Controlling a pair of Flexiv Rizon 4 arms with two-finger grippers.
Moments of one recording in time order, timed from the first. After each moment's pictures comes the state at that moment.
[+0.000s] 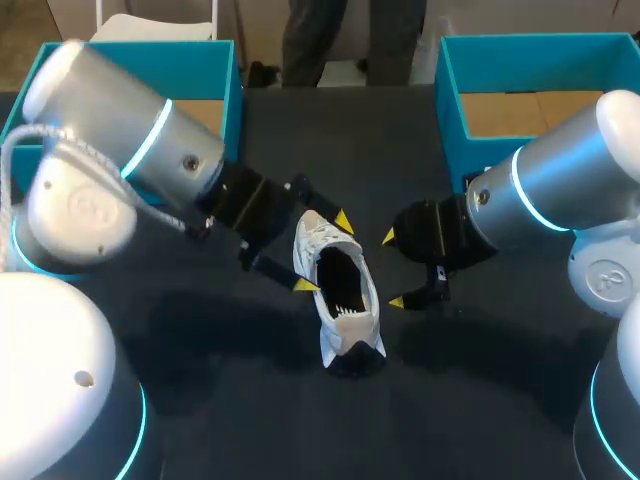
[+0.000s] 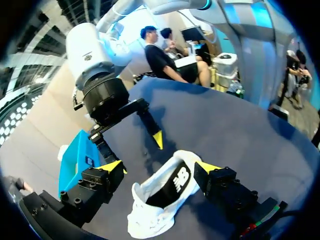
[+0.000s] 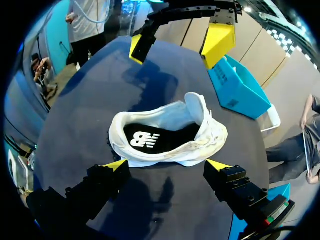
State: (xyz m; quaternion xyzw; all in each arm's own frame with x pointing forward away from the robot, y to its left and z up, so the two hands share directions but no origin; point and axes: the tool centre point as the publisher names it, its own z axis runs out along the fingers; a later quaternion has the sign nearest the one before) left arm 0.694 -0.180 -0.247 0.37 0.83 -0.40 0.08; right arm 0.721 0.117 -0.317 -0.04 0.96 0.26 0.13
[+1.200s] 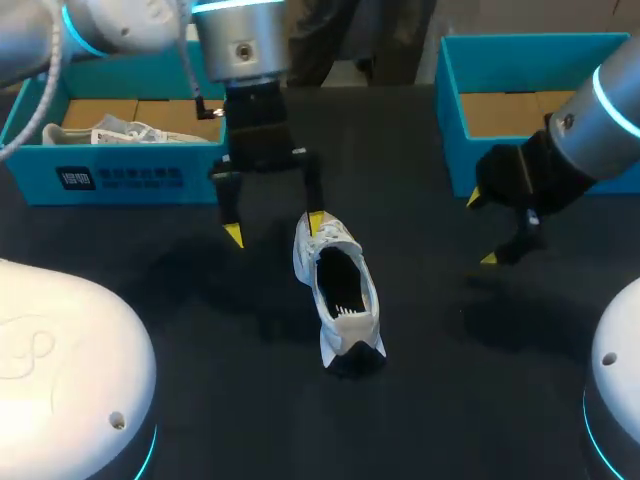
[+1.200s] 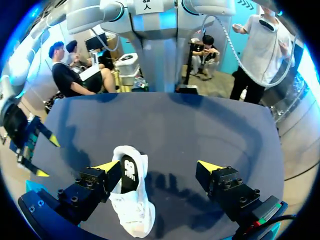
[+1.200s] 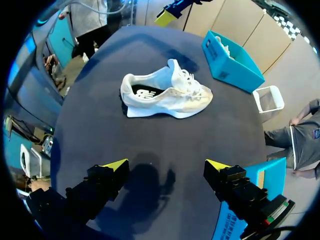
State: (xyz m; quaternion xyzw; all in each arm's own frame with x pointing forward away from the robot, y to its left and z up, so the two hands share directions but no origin) left arm 0.707 -0.118 -0.216 0.65 0.71 -0.22 -0.17; right arm 0.747 -0.007 -0.260 -0.04 0.98 0.18 0.08
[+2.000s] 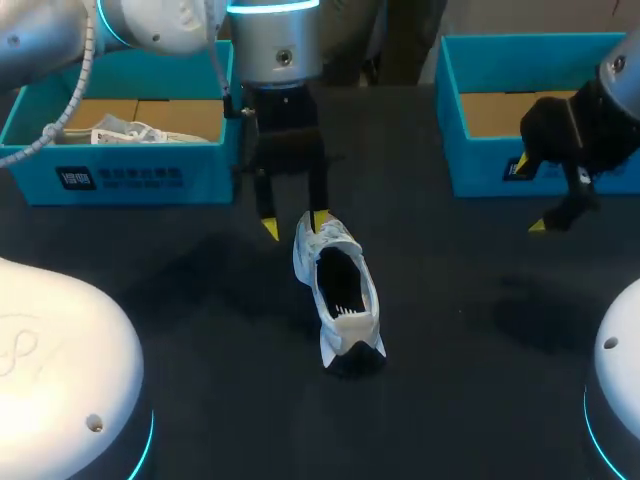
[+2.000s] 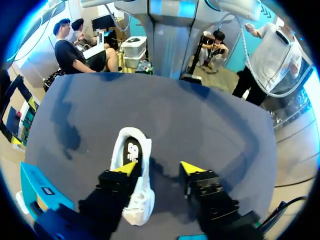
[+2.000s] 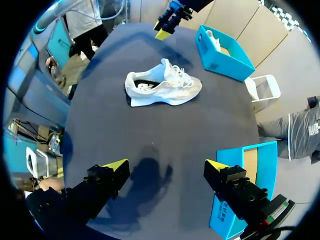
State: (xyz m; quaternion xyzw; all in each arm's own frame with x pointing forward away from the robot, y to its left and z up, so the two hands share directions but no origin) left arm 0.724 -0.142 -0.225 0.62 0.76 -0.15 -0.14; right arm 0.746 -0.053 -0.202 -0.01 0.99 0.14 0.08
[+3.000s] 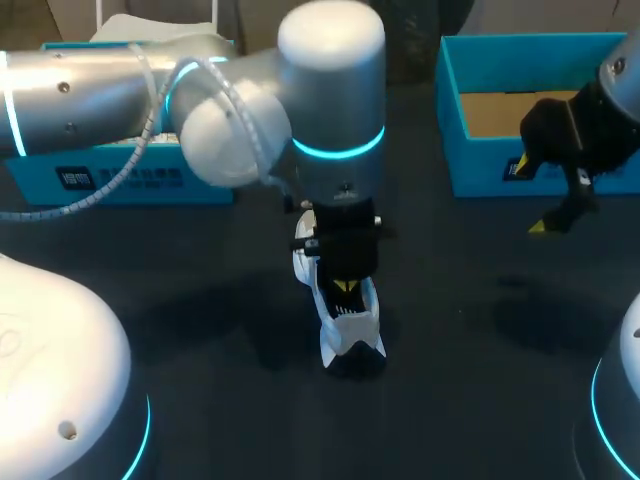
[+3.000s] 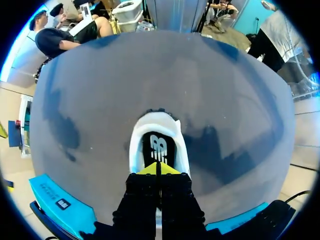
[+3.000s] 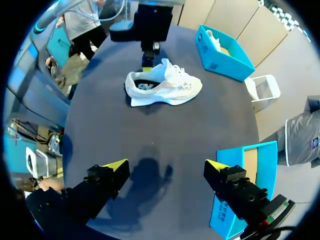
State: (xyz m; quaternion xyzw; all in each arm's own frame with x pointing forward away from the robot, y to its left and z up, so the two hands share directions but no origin) left arm 0.708 -0.205 -0.319 0.66 0.75 -0.03 0.00; right arm 0.745 -0.053 -0.203 -0.01 0.99 0.14 0.08
